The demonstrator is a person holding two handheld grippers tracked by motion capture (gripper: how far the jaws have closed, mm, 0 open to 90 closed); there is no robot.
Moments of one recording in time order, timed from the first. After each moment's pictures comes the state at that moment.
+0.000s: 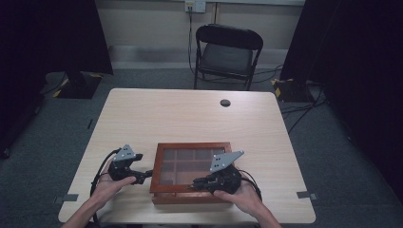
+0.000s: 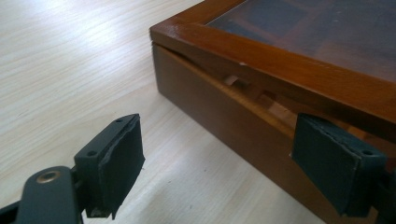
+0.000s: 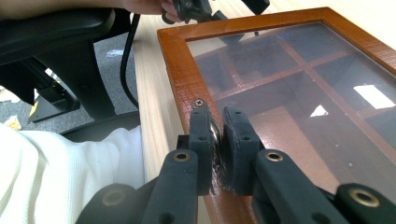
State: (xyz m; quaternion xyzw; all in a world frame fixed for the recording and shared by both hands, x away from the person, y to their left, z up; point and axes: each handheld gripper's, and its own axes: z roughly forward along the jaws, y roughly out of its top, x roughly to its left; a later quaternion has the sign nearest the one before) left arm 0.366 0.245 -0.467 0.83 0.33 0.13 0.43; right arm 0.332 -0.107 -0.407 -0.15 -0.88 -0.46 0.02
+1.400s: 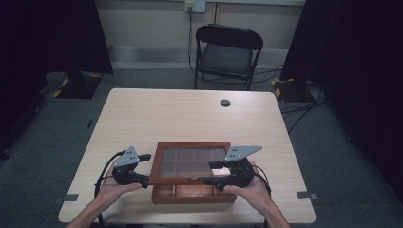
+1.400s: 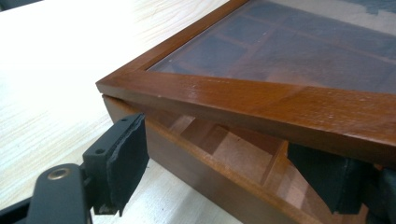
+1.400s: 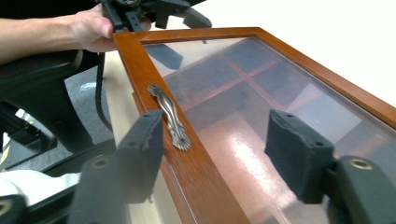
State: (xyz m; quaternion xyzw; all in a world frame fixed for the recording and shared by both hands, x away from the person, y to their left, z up) left arm 0.351 0.226 -0.451 0.83 0.27 0.14 0.48; right arm 0.338 -0.138 -0.392 -0.23 -0.84 -0.48 -0.02
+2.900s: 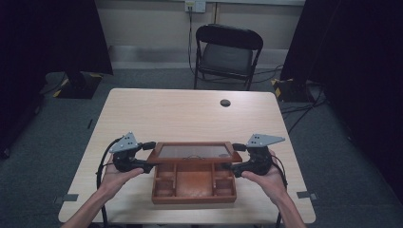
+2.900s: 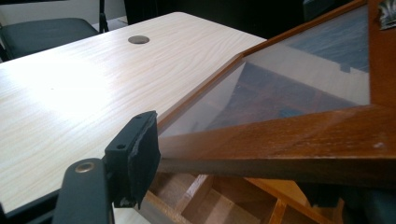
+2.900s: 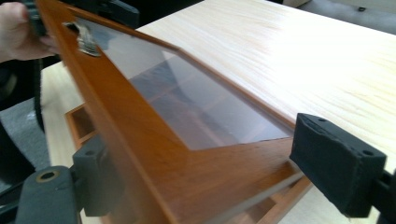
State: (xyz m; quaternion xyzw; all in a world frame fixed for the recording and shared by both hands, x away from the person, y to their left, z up) left arm 0.370 0.219 -0.409 0.79 0.27 0.13 0.53; right arm 0.365 -0.185 -0.383 -0.29 -0.81 -0.50 -0.10
